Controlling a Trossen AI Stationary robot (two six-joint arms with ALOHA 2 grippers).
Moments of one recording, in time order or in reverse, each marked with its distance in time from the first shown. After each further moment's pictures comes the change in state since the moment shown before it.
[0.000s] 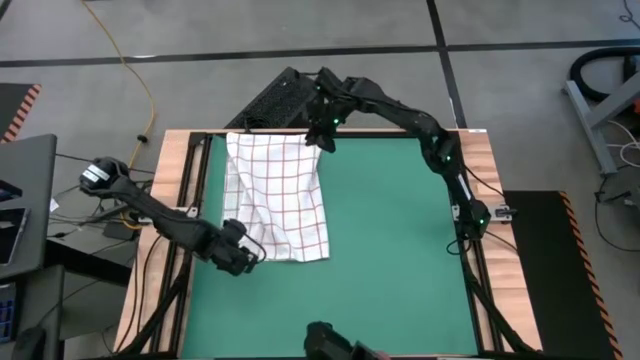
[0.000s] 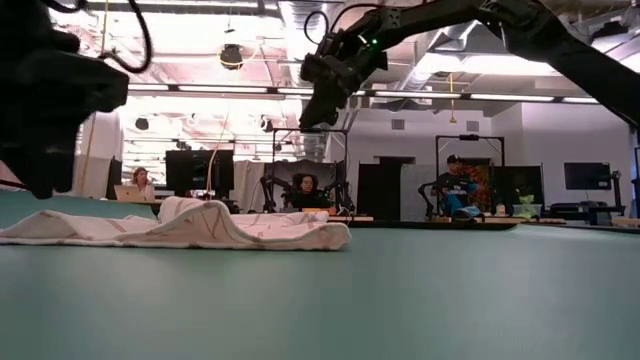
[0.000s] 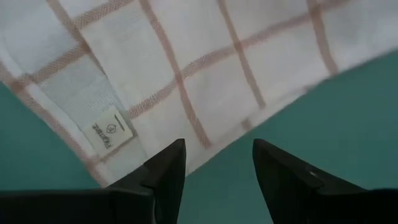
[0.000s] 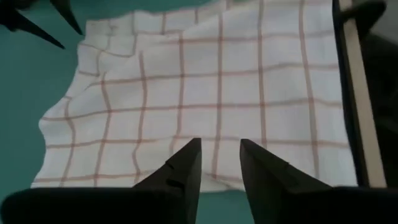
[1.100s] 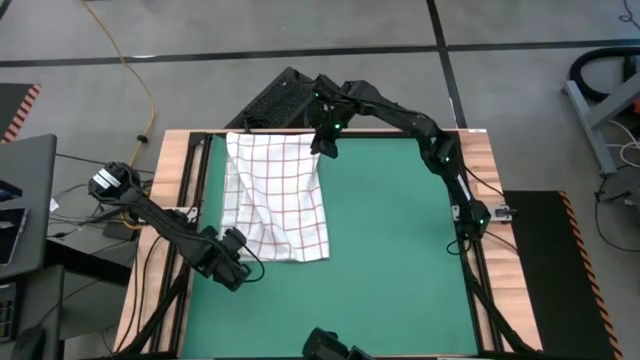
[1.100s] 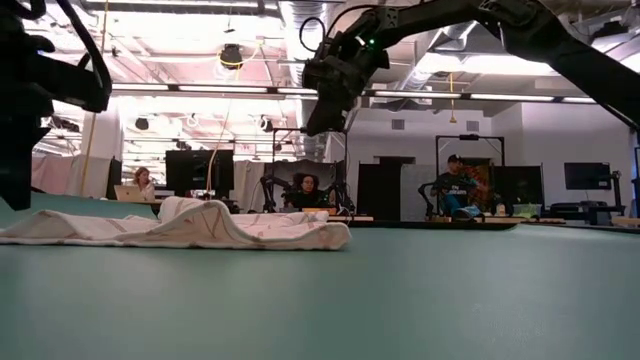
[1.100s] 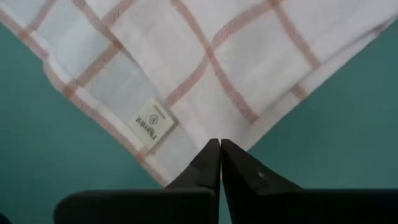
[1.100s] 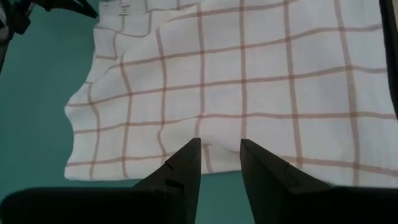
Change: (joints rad) left arm -0.093 0.143 0.051 -0.136 -0.019 0.100; right arm 0.018 0.002 -0.001 -0.112 0.002 0.041
